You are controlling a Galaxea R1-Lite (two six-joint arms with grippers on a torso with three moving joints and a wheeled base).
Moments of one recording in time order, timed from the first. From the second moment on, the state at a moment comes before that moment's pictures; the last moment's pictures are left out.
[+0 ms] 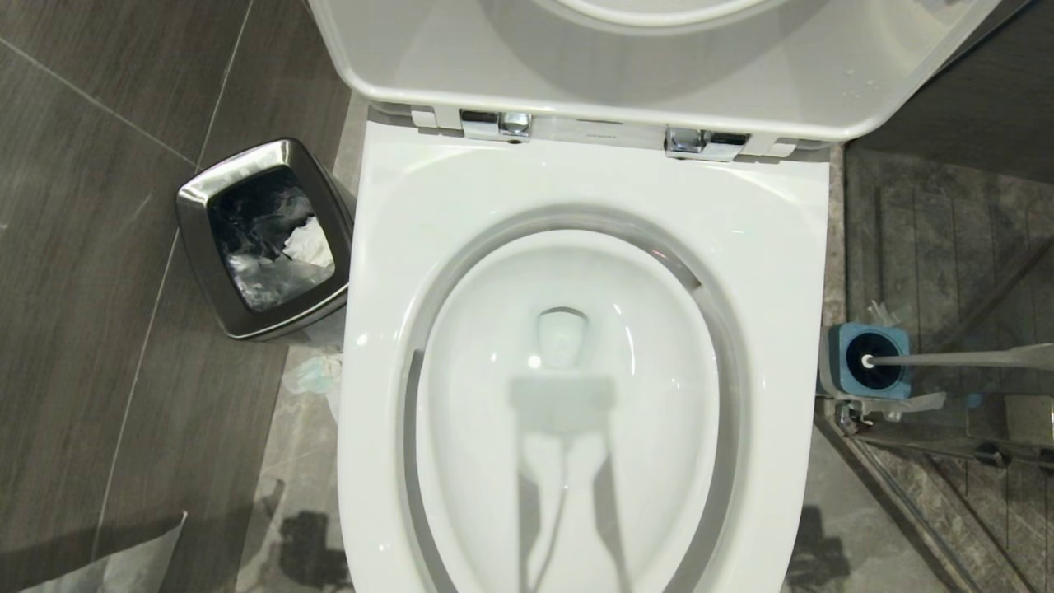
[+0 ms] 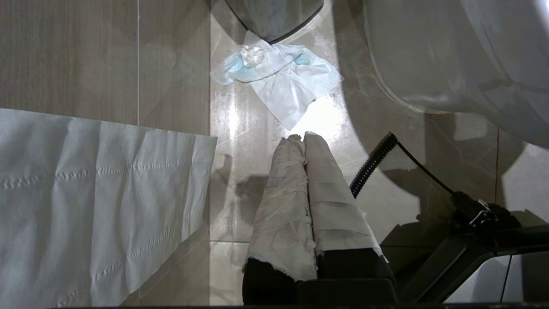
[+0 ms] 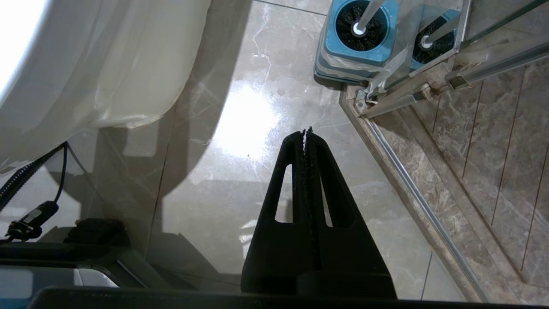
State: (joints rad) left arm 0.00 0.00 0.00 0.01 -0.03 0.11; right arm 0.00 0.00 0.00 0.00 0.00 0.00
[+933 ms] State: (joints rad) left arm 0.00 0.00 0.00 0.01 -0.02 0.02; right arm 0.00 0.00 0.00 0.00 0.00 -0.01
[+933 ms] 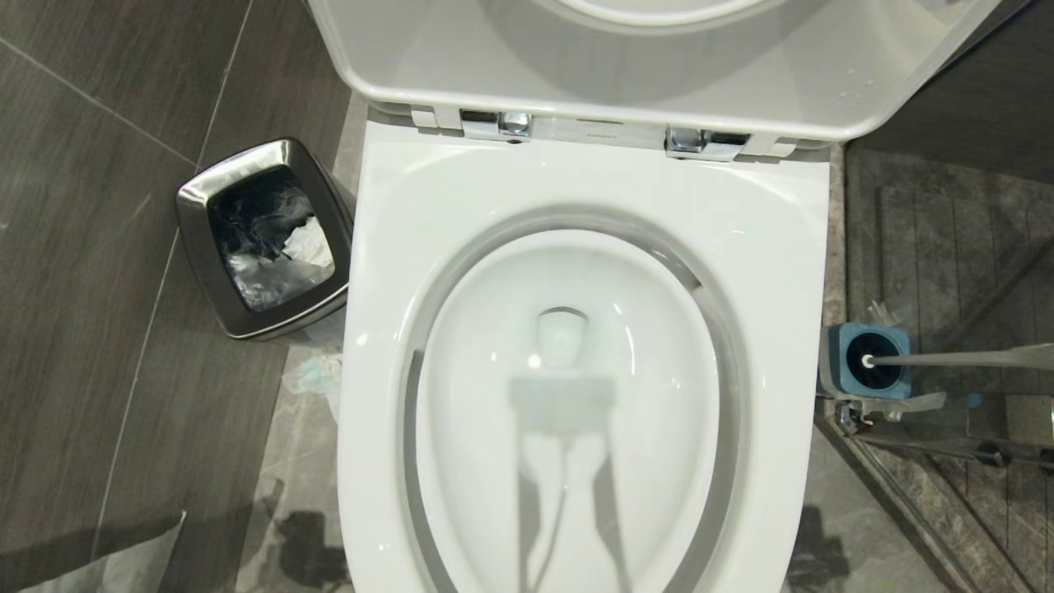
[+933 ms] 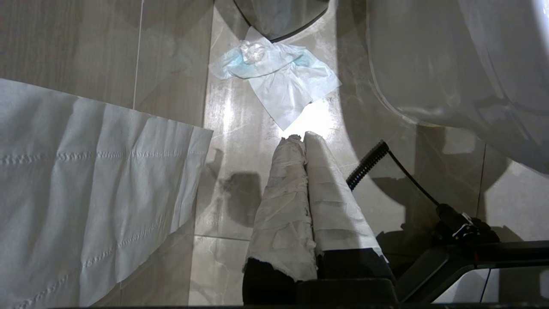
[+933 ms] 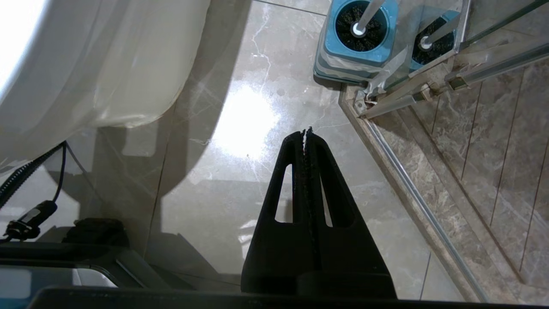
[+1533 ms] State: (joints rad) left arm 0.00 0.00 0.00 0.01 -0.01 0.02; right arm 0.00 0.01 -0.04 0.11 -0.02 0.02
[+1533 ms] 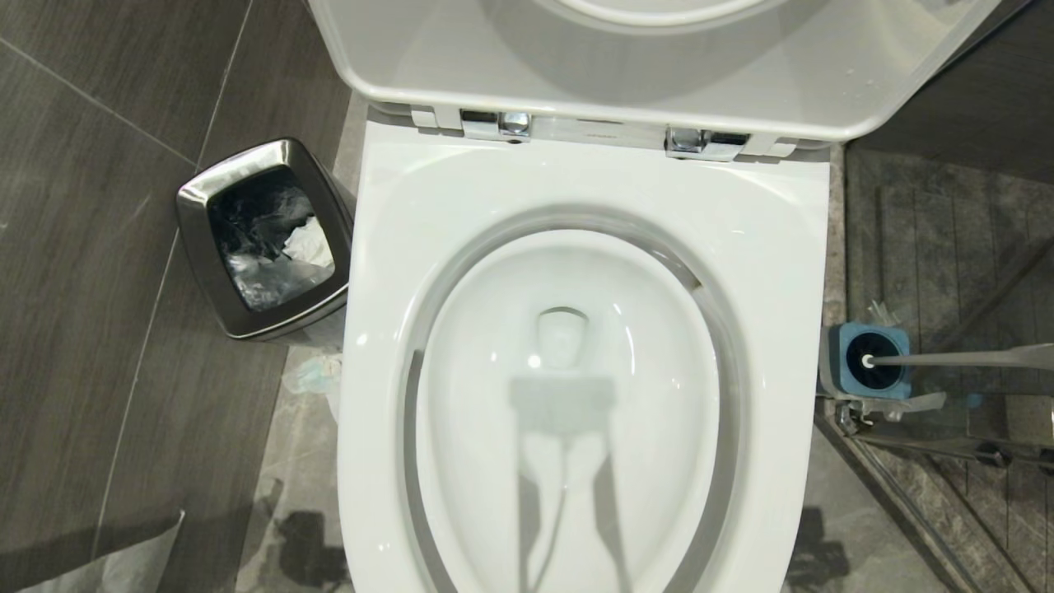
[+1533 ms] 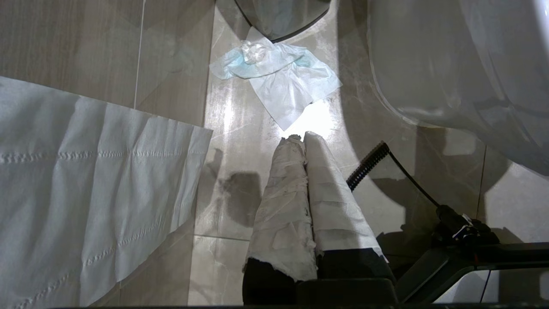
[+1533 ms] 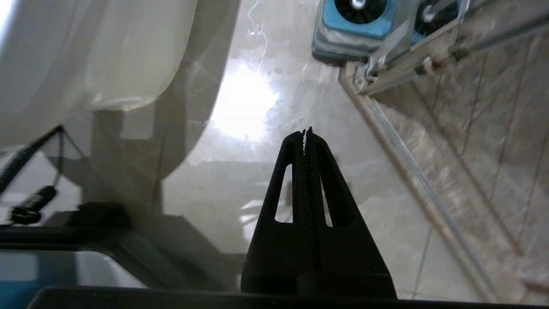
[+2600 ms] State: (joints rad) left arm 0.00 0.00 0.00 0.01 -0.01 0.02; right arm 0.10 1.41 -0.38 -0.60 -0.02 0.10
